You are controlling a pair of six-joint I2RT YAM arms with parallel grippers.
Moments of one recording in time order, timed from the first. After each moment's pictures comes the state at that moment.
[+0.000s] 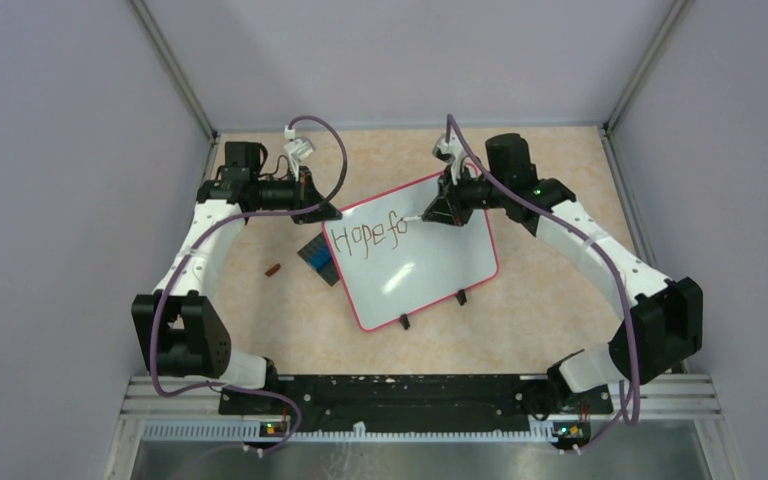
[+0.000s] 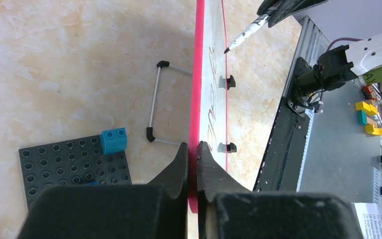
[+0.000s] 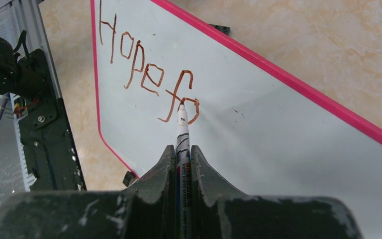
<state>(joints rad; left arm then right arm) -0.04 1.45 1.27 -0.67 1.11 0.26 0.48 1.44 1.28 -0.42 -0.67 -0.16</state>
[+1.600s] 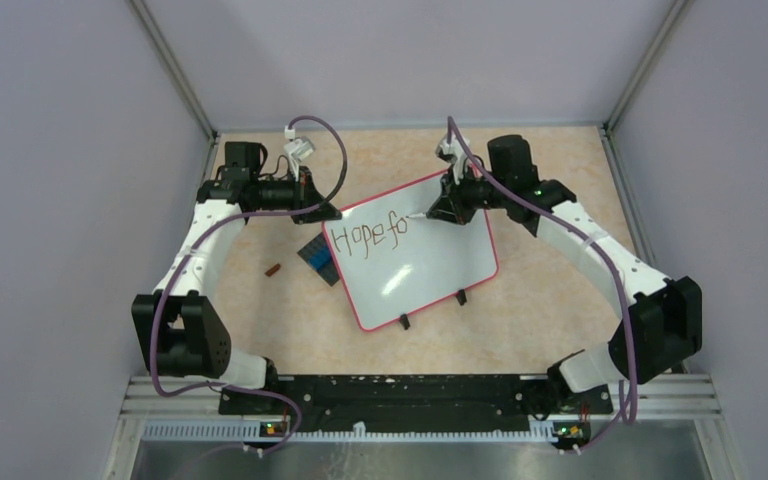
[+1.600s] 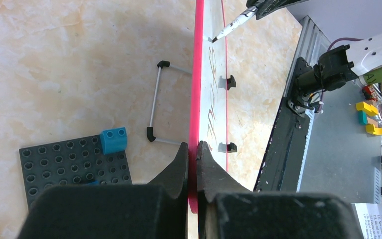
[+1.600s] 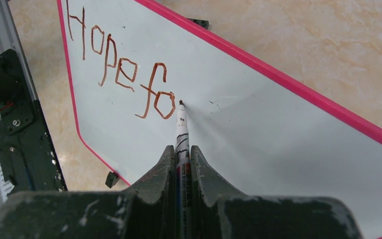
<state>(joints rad) -0.04 1.45 1.27 -0.67 1.11 0.26 0.46 1.44 1.26 -0.41 -0.62 -0.18</state>
